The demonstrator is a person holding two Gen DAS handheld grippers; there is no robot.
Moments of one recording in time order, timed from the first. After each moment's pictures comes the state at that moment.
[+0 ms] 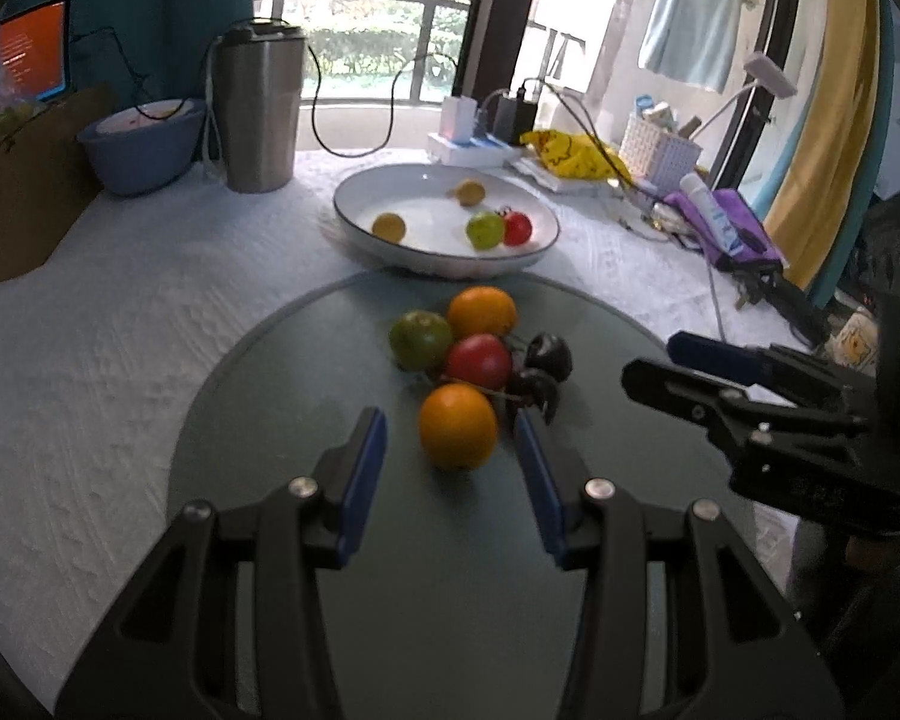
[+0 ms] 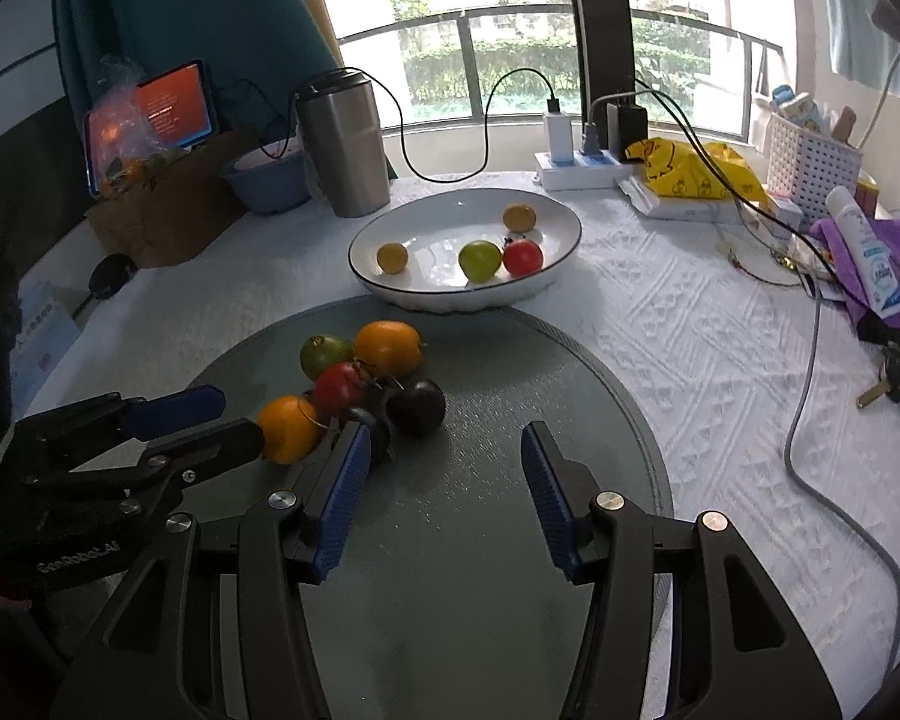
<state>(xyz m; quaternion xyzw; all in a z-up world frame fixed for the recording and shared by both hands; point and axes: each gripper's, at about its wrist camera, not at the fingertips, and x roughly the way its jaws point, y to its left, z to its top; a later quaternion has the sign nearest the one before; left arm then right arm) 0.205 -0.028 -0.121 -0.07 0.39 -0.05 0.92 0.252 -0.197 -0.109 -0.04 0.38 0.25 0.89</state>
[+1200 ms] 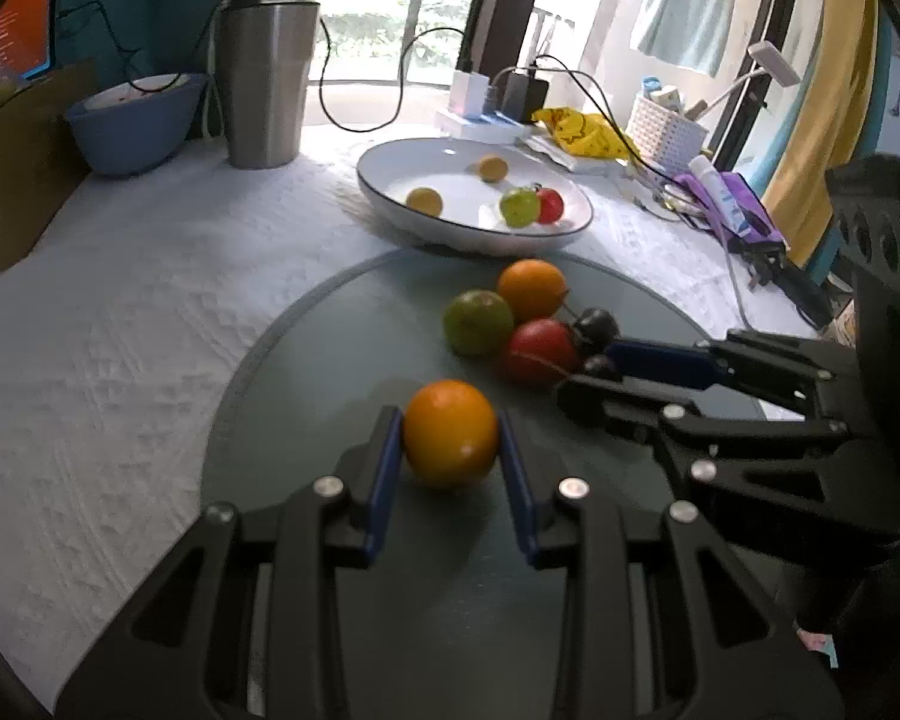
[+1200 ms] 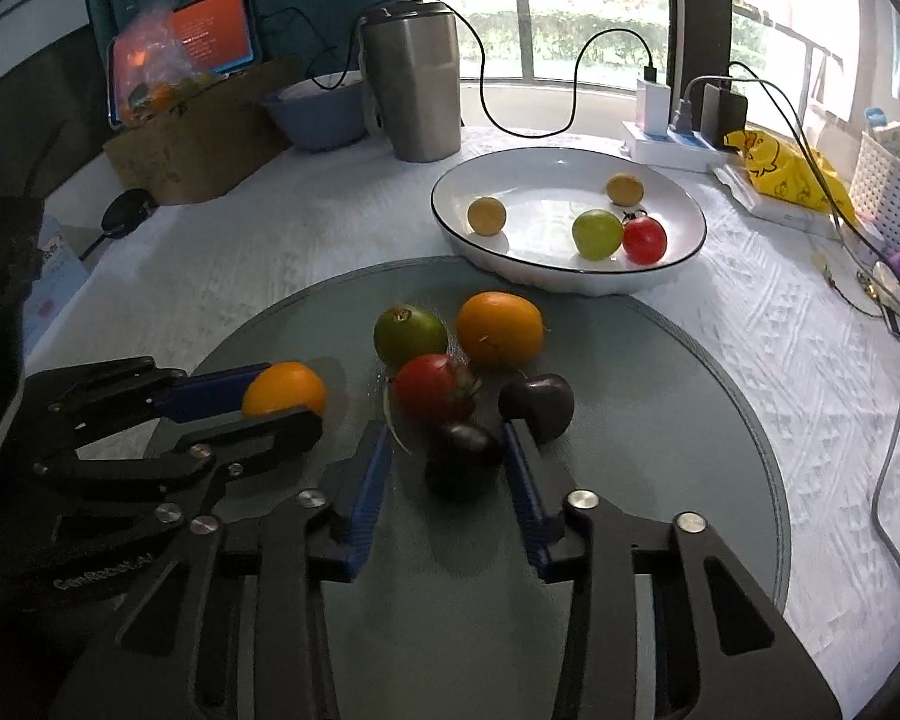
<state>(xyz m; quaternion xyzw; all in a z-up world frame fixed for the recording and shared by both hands) 0.214 0.008 -0.136 -0.07 0.40 -0.08 0.91 0.263 -0.129 -0.130 -0.09 0.41 0.29 0.86</state>
